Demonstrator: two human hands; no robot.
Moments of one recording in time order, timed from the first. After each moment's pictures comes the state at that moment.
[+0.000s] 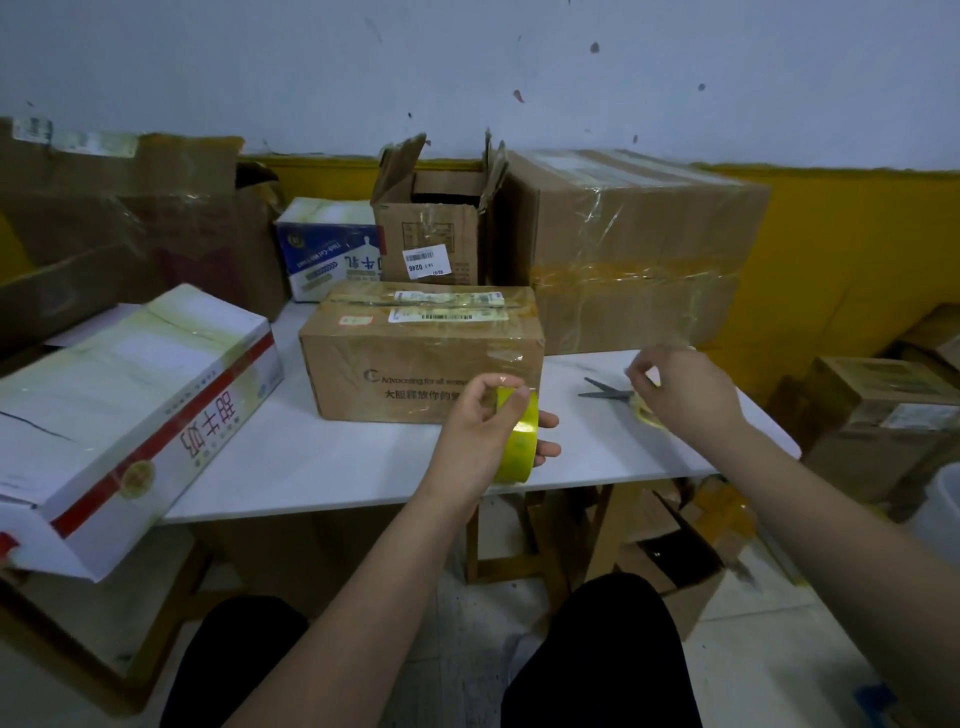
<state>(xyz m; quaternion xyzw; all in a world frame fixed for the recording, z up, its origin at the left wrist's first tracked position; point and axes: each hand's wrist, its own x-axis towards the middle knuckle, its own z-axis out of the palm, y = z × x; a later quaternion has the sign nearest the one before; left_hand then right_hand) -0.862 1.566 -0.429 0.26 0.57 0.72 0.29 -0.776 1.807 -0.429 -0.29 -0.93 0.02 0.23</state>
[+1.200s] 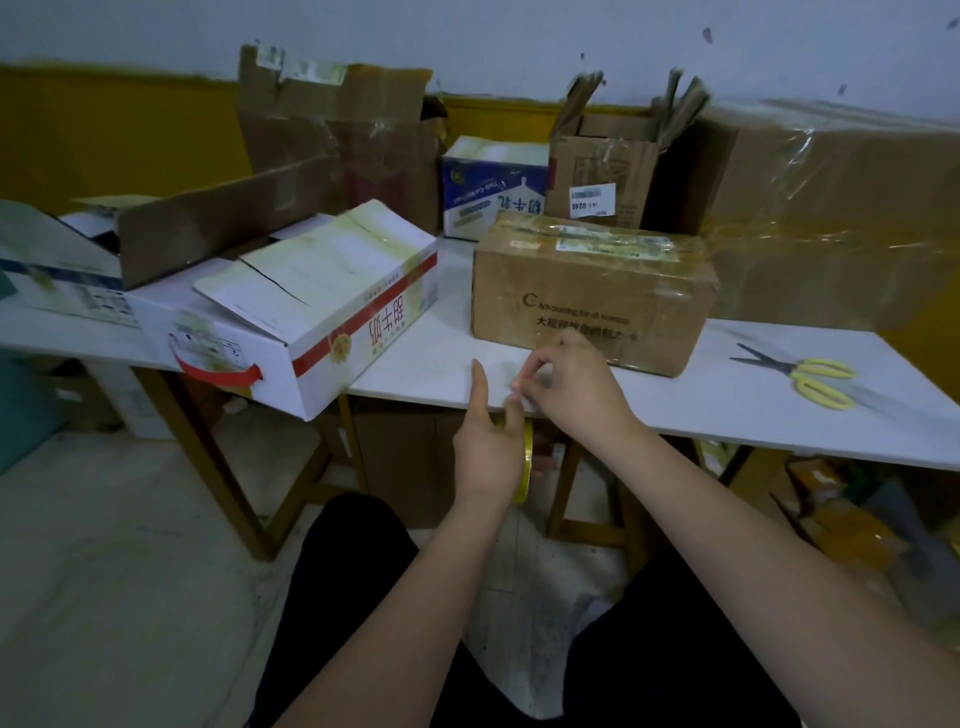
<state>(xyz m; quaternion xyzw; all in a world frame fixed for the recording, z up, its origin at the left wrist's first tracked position) -0.879 1.465 -0.520 0.04 0.73 0.67 0.10 -0.879 1.583 -0.476 -0.08 -0.94 0.24 0.21</state>
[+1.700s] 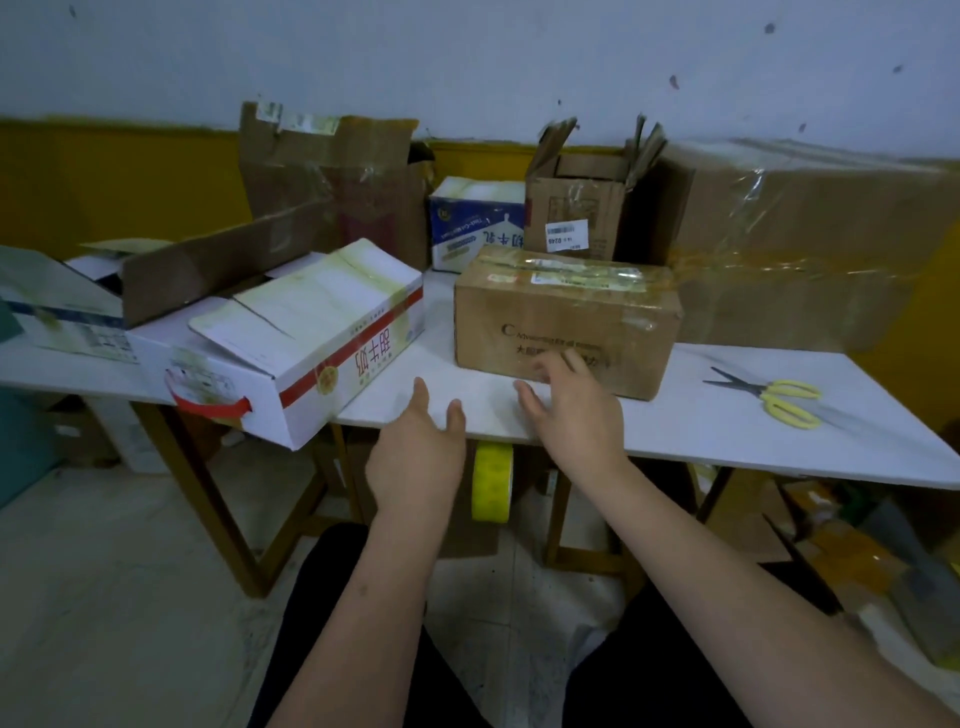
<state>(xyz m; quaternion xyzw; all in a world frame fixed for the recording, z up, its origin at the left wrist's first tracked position) -0.885 1.425 -0.476 0.02 0.94 0.35 -0.04 -0.861 1.590 -0.476 -0.10 -0.93 0.15 0.32</state>
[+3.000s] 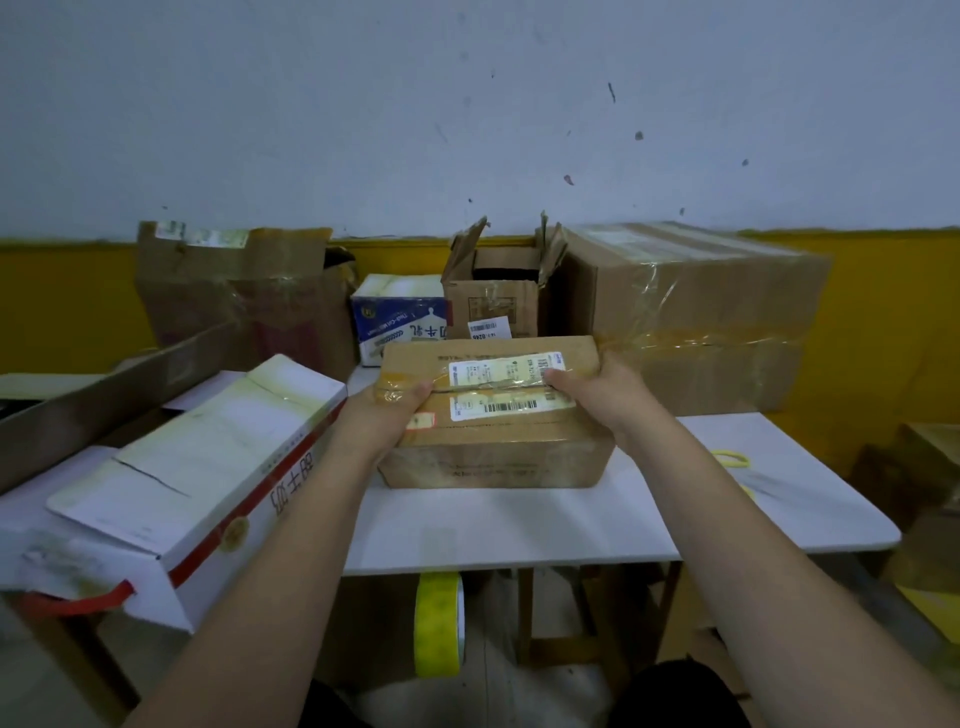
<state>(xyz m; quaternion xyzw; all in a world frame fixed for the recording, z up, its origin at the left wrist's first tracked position) -1.002 1.486 -0.384 0.14 0.83 0.53 0.05 -0.885 1.709 -0.369 -0.31 -0.78 0.50 0.22</state>
